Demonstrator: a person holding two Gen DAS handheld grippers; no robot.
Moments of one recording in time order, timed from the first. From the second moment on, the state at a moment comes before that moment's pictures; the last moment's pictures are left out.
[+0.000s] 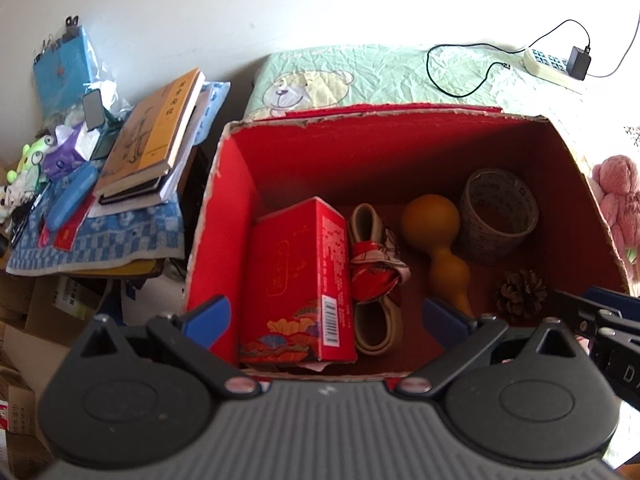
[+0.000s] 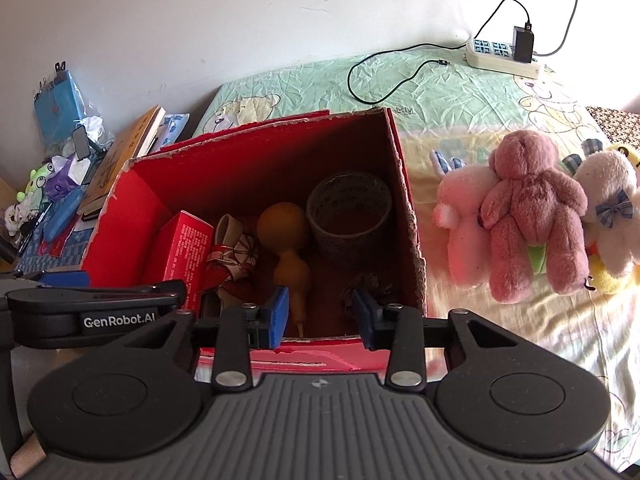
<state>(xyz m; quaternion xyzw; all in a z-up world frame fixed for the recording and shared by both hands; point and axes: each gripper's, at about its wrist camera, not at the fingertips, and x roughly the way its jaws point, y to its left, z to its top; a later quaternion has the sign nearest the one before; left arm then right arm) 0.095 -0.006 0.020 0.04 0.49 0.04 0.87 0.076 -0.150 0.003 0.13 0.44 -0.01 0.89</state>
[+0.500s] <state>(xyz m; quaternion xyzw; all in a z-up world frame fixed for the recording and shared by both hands) 0.118 -0.014 0.009 0.07 0.50 0.03 0.86 0.093 -0.158 -0.006 0.14 0.44 -0.03 0.89</state>
